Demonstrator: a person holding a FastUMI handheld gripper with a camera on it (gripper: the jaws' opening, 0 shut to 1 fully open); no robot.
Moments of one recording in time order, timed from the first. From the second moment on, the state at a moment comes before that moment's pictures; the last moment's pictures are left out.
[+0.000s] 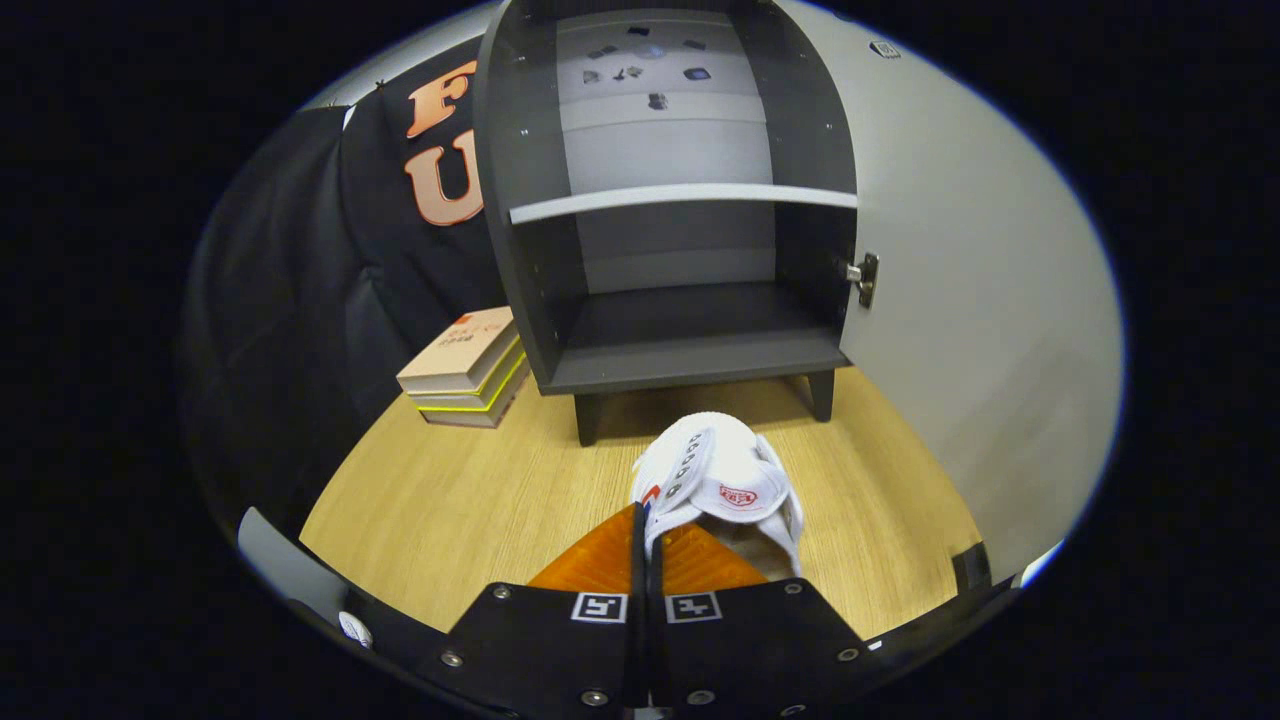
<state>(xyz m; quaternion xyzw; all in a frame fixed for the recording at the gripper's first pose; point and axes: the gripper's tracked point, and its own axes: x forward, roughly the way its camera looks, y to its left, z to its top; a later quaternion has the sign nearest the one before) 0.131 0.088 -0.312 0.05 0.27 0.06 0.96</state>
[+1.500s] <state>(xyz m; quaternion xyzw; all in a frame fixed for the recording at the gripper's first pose) 0.442 0.093 -0.124 -0.01 0.18 0.10 0.98</state>
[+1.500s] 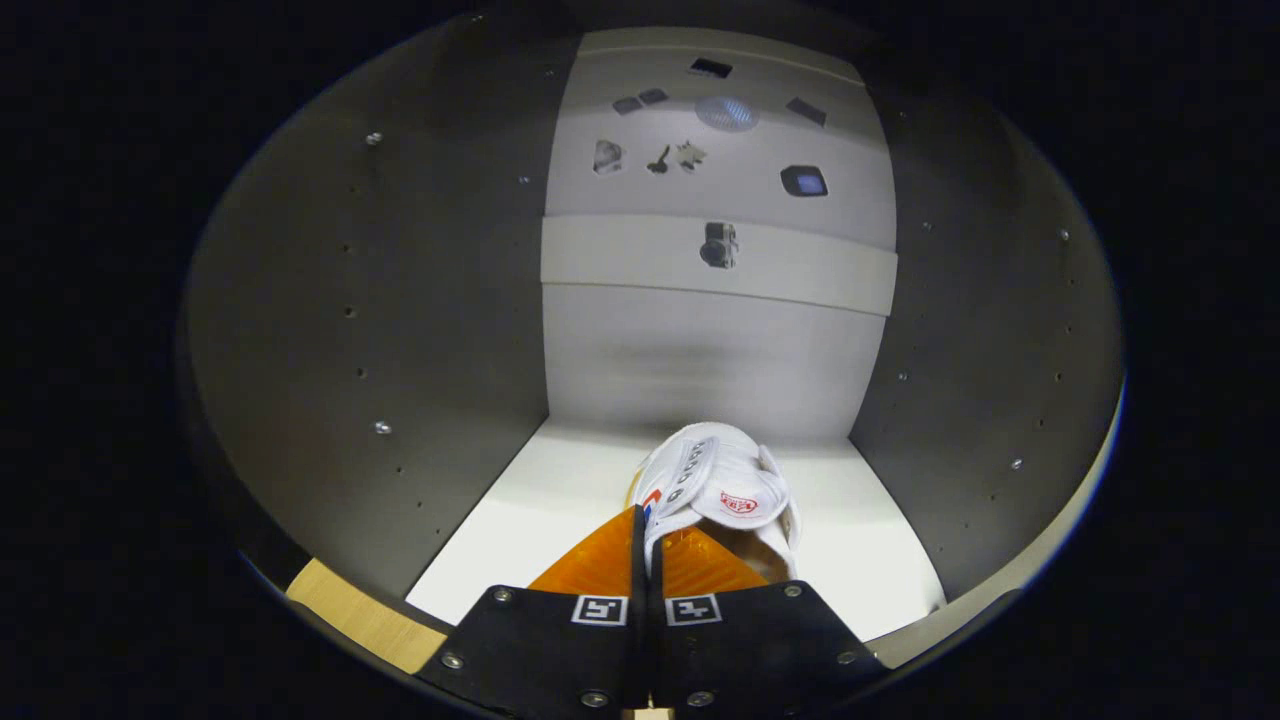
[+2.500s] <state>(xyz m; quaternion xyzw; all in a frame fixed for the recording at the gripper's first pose) 0.379 0.077 -0.087 0.00 0.14 0.06 0.99</state>
